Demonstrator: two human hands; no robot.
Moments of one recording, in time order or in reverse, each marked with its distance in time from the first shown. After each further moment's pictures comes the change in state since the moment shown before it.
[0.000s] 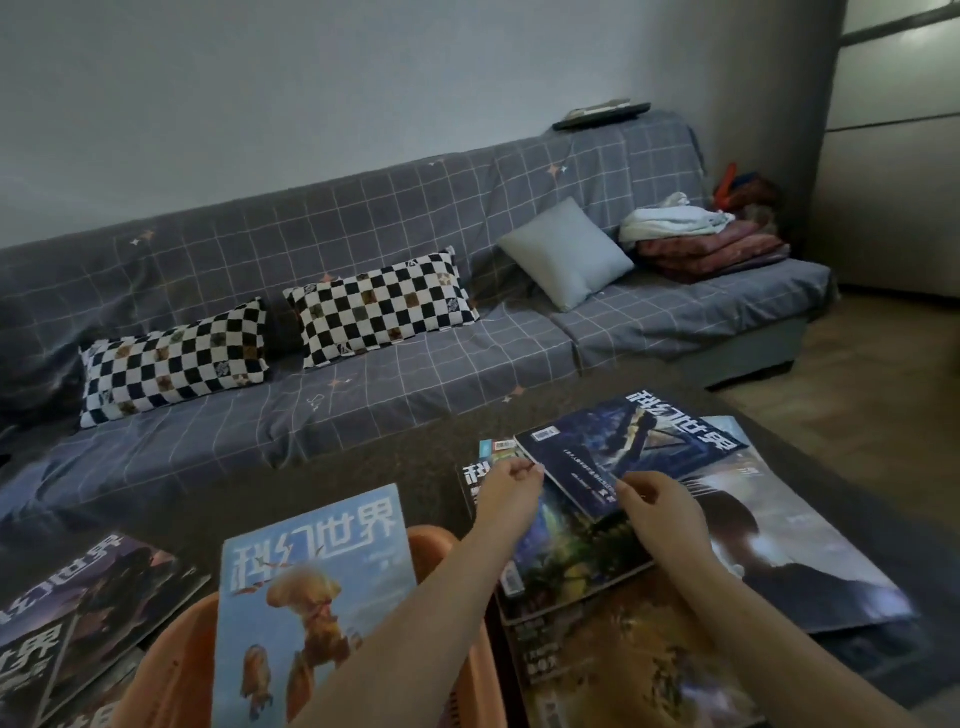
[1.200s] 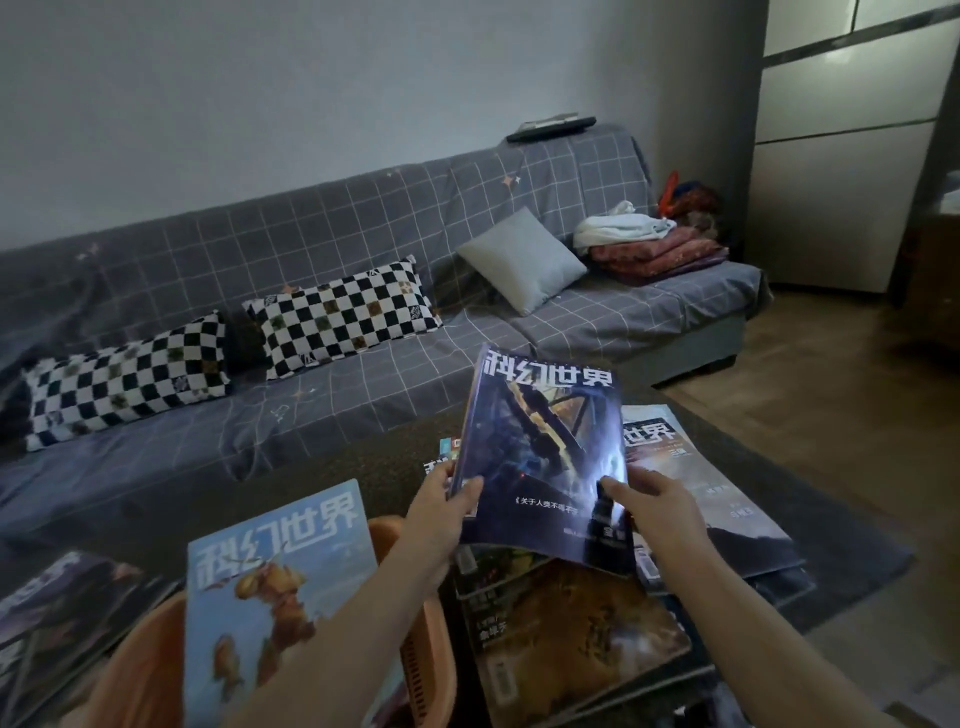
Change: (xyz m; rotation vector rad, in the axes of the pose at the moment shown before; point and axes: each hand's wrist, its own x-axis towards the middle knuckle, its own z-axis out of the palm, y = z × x) left_hand -0.053 -0.006 -0.024 -0.288 -0.140 0.027; right_hand -0.038 0.012 -0.054 0.461 0.024 0.153
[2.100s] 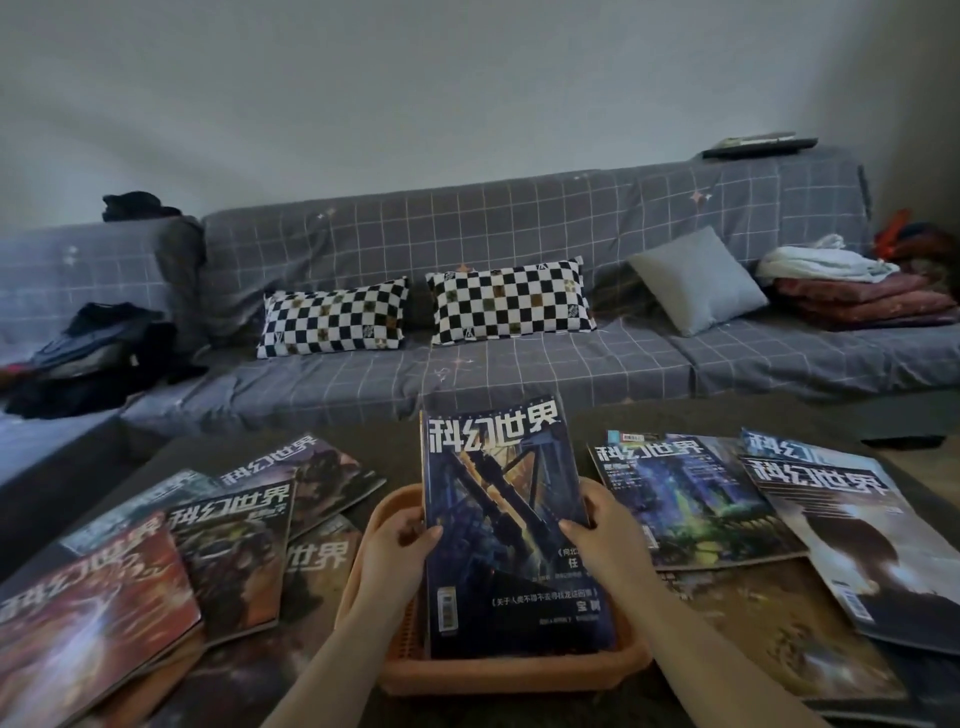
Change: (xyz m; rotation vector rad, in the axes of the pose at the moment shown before) left_hand -0.135 -0.063 -0.214 0.124 0.560 -0.037; right_hand -0.114 0.007 0.197 -0.532 -0.409 -0.424
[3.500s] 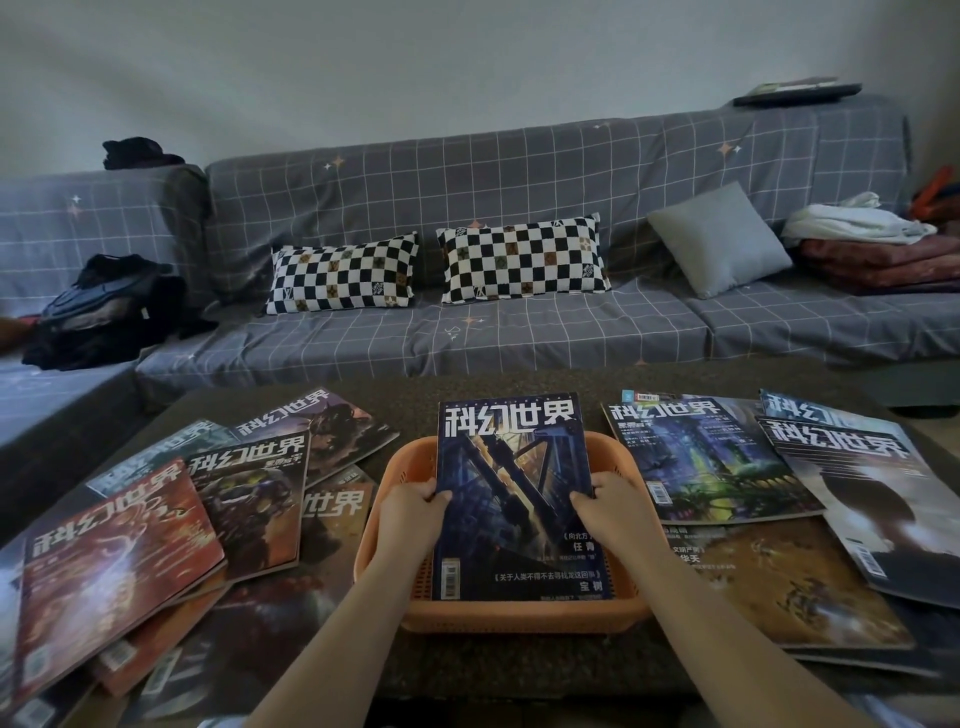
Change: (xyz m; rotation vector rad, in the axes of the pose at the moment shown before) left_hand 0.012 -0.014 0.000 0.506 -0.006 -0.002; right_hand 0.007 0.022 0.022 -0.206 -0.144 0.155
